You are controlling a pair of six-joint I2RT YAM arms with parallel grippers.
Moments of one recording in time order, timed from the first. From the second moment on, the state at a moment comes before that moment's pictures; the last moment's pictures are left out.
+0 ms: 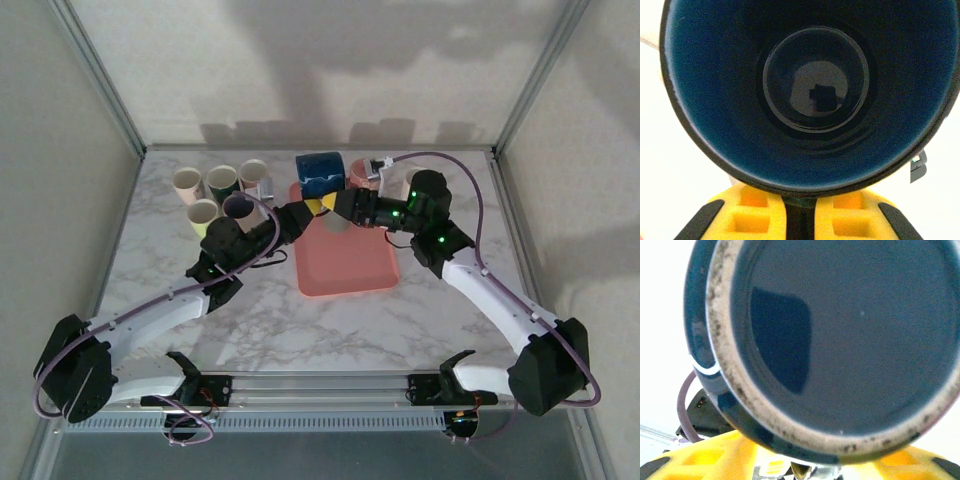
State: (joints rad) left arm -0.66 1.19 0.74 0.63 0.28 -1.15; right arm 0.52 1.25 1.02 0.17 -0.83 0.93
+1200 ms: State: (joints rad) left arm -0.66 1.14 1.12 -0.62 -0.19 -0.71; right arm 0.45 1.16 1.20 -0.69 -0.42 0.29
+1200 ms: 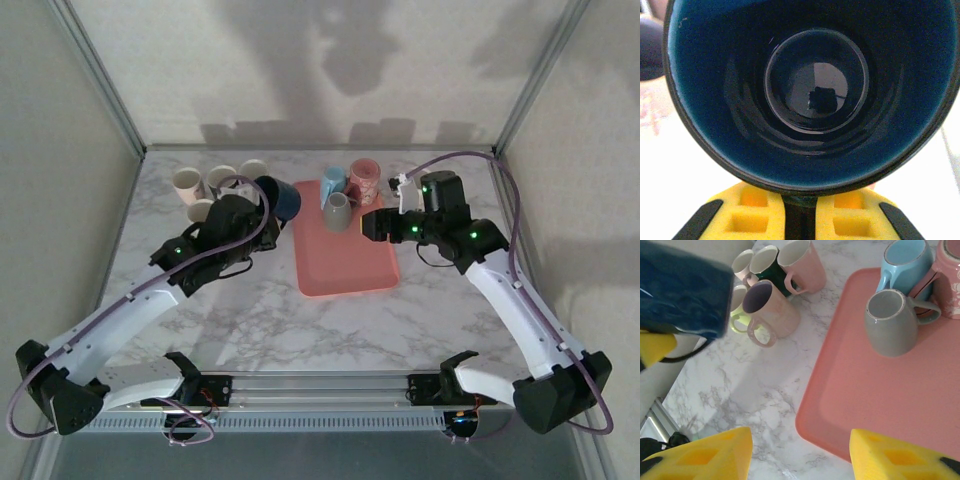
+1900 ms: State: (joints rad) left arm -0.66 1.44 1.15 -0.74 -0.36 -0.61; right arm 0.45 1.22 1.21 -0.75 -0.39 0.23
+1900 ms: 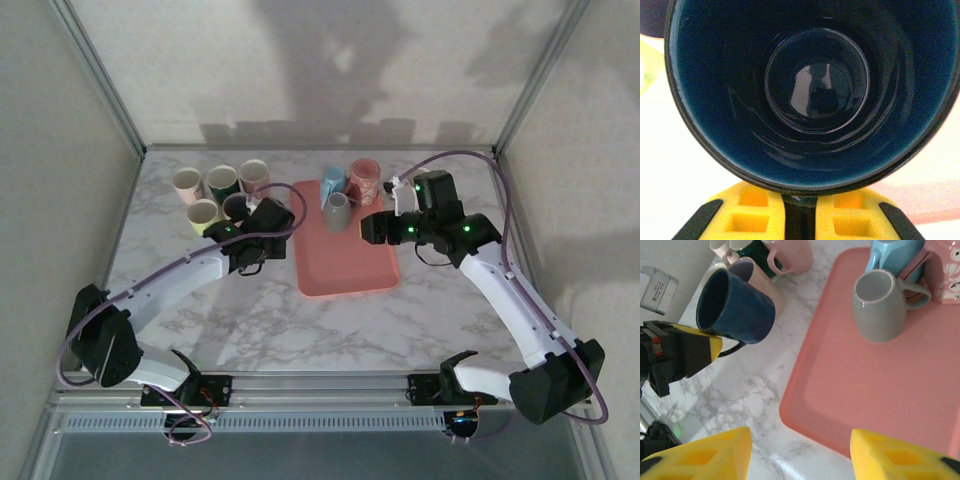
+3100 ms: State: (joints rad) left arm -0.58 1.65 1.07 -0.57 -0.39 -0.45; right arm 0.45 1.42 1.31 -0.89 -0.42 0.24
